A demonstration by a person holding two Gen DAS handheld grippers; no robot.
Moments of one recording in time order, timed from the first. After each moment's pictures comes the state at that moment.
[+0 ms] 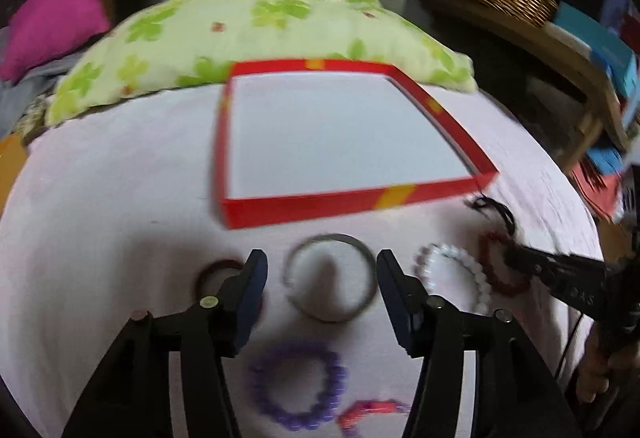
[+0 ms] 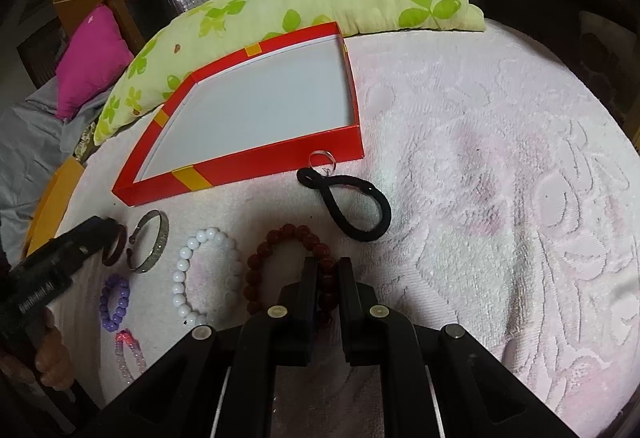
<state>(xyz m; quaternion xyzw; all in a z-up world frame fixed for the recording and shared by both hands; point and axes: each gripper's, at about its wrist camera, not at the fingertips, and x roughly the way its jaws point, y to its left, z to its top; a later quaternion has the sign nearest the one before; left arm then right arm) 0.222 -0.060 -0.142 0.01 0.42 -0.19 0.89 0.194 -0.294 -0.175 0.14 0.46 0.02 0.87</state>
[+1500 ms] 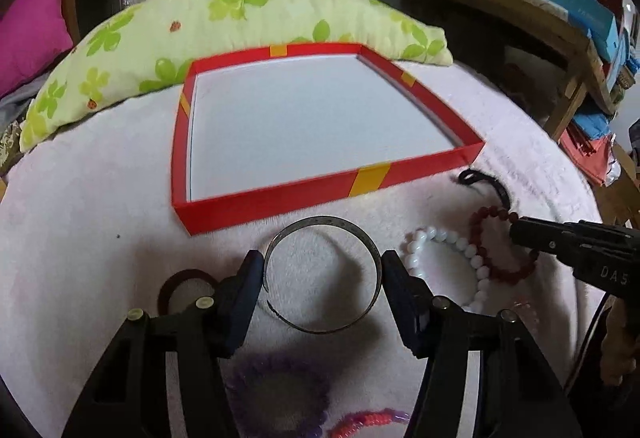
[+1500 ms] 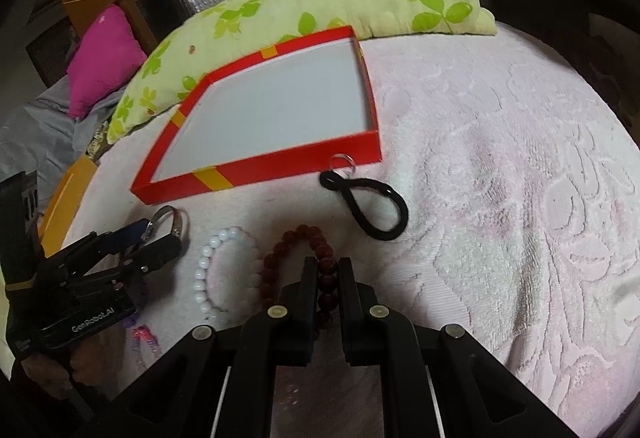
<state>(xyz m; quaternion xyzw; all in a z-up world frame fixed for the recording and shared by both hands) 0.225 -0.075 -0.151 0.05 0.41 -0.23 0.88 0.189 -0.288 -0.163 0.15 0.46 0.04 0.88</state>
